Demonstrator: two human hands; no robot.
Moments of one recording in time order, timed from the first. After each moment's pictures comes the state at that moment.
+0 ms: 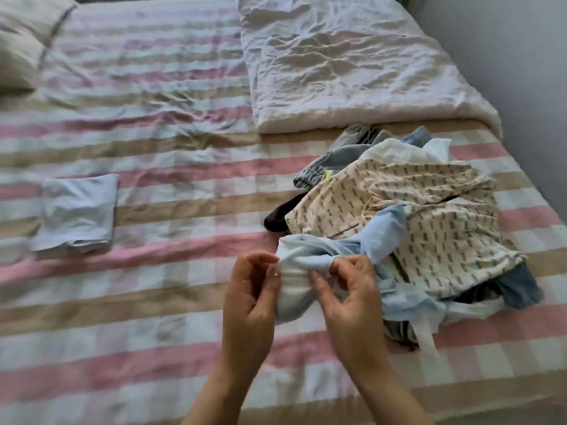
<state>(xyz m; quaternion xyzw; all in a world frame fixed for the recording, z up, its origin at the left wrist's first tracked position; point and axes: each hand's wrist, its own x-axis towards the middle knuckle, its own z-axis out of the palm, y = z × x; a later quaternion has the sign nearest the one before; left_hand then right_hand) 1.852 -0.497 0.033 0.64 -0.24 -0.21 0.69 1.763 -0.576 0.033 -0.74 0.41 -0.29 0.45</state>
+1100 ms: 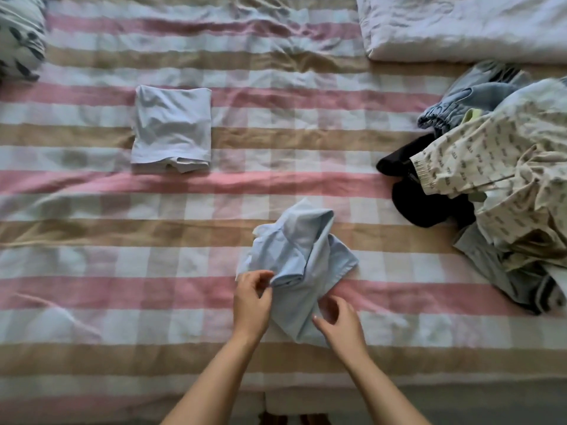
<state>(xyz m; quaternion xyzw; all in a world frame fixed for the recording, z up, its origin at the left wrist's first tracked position) 1.973 -0.270 -0.150 0.84 -0.09 -0.29 0.45 1.834 -0.367 -0.172 -0.70 0.53 0.08 0.47</state>
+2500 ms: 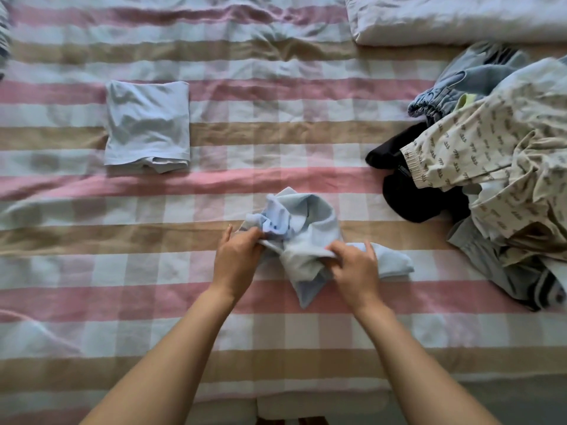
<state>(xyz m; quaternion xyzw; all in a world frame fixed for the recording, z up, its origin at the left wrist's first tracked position) 2.033 -0.321 -0.138 0.87 -0.37 -0.15 0.27 1.879 -0.456 -0.139 -0.86 0.41 0.00 0.32</state>
